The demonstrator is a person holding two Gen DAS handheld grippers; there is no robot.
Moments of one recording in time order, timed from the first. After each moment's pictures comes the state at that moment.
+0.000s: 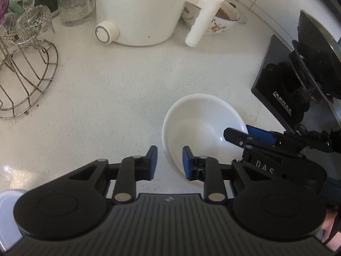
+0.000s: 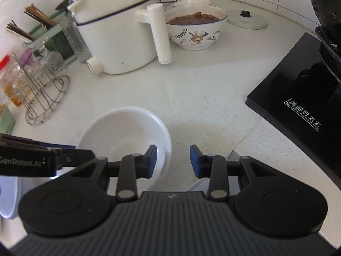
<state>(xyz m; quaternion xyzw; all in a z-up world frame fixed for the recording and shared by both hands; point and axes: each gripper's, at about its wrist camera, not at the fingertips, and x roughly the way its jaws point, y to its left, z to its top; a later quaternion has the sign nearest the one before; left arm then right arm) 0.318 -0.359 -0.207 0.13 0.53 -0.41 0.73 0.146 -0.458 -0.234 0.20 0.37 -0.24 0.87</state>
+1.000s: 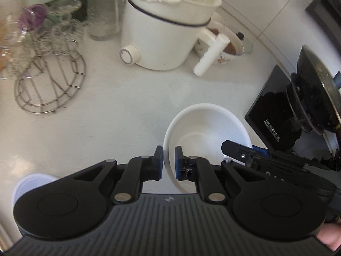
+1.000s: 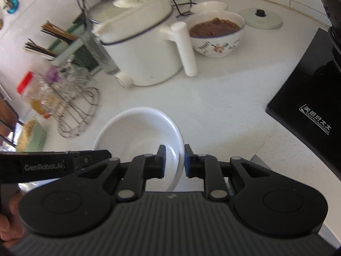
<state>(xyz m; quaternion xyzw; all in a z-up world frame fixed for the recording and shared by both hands) 0.320 -0.323 -0.148 0.06 0.52 -0.38 0.76 0.150 -0.450 -0.184 0.26 0.36 -0.18 0.87</state>
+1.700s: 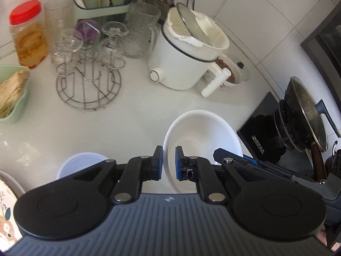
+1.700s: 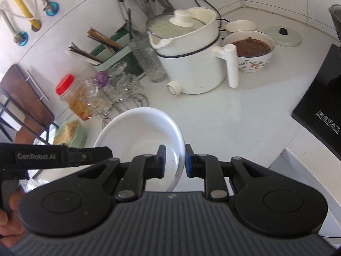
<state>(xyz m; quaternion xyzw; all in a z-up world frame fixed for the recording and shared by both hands) 0.316 -0.225 -0.079 0.00 0.50 -0.36 0.78 0.143 -0.381 -0.127 0.26 0.34 -0.14 0.90</state>
